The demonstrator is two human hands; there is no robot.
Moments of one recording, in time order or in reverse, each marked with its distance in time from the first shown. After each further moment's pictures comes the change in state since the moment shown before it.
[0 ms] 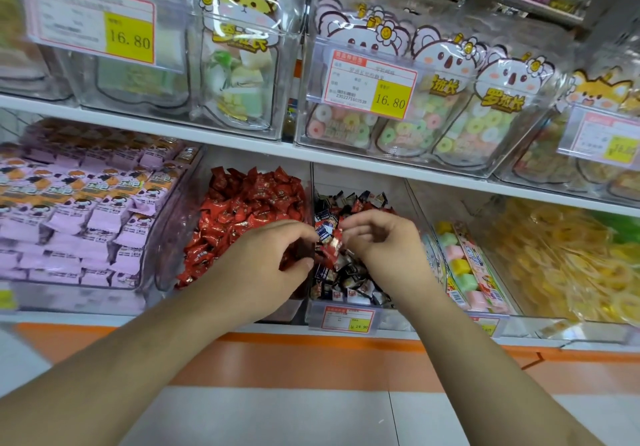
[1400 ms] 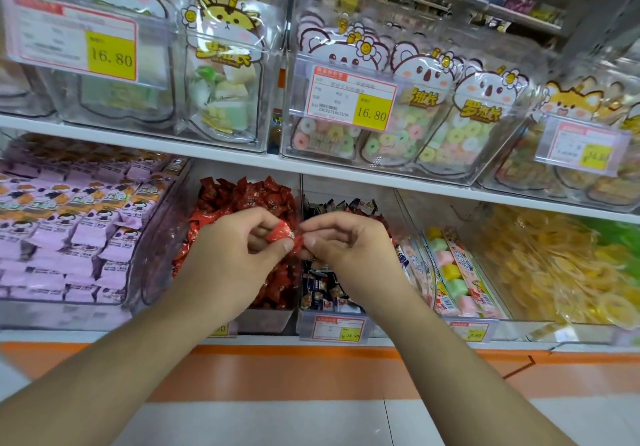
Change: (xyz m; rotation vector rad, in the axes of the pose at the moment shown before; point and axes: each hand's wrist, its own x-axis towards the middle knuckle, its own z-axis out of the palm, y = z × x) left_hand 0.001 0.013 -0.016 -0.191 0.253 -0.139; right_hand -0.006 -0.021 0.018 0.139 -0.155 -0.064
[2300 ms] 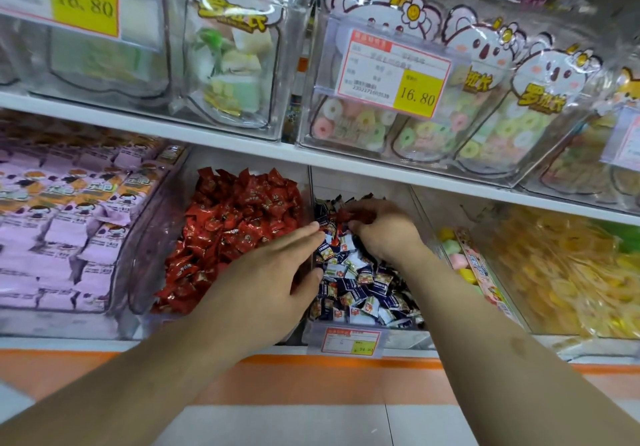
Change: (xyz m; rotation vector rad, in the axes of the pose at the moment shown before) left_hand 0.007 -0.033 0.036 0.270 -0.233 0.219; right_hand 0.099 0.062 -0.044 -0.814 0.091 0.213
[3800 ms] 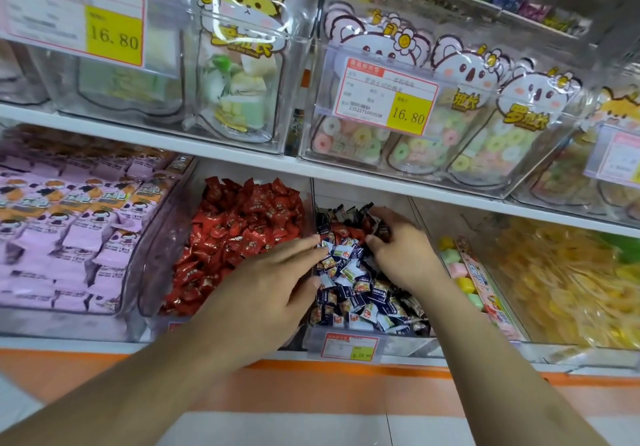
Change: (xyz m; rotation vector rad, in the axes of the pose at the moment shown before) left_hand -0.009 0.003 -0.005 0.034 -0.019 0.038; right_hand -0.043 0.005 -0.024 -0.043 0.051 -0.057
